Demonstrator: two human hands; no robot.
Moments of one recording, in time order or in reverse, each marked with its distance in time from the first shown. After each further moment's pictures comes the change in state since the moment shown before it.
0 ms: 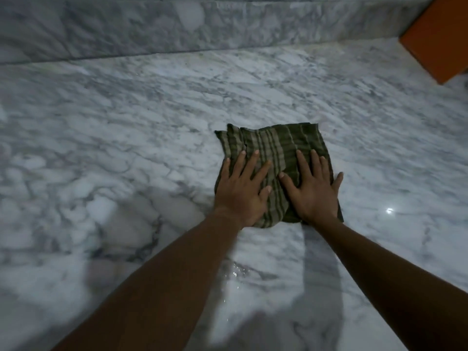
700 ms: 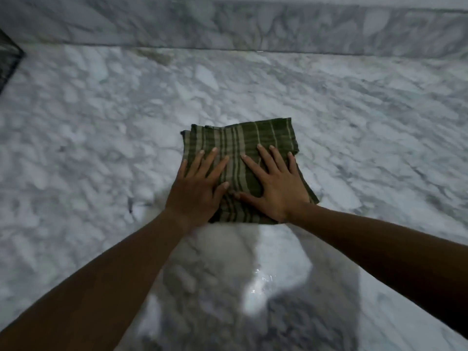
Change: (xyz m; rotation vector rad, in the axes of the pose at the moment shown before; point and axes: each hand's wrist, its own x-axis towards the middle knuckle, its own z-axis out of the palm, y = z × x) left_hand -0.281 -0.282 -0.111 0.167 -0.019 -0.408; right_hand -0.138 -0.336 0.058 -0.113 -0.166 -0.894
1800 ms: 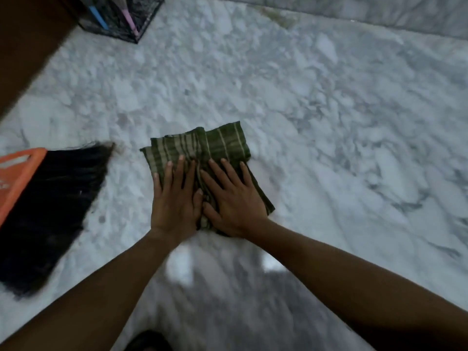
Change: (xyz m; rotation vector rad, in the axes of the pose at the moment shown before) left_hand -0.231 -0.115 0.000 0.115 -0.054 -0.548; right_hand -0.027 -0.270 0.048 0.100 -0.075 -0.483
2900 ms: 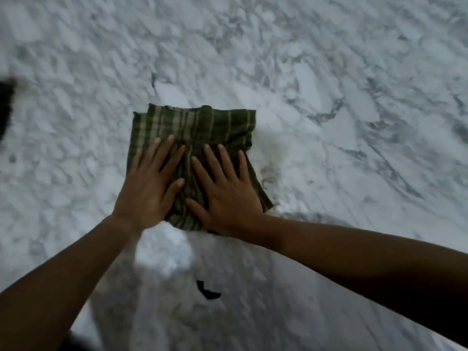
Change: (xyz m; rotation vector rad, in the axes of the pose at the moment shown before) left_hand -0.102 0.105 0.004 -0.168 -0.019 0.356; right_hand -0.201 0.035 0.013 -0.029 0.018 0.129
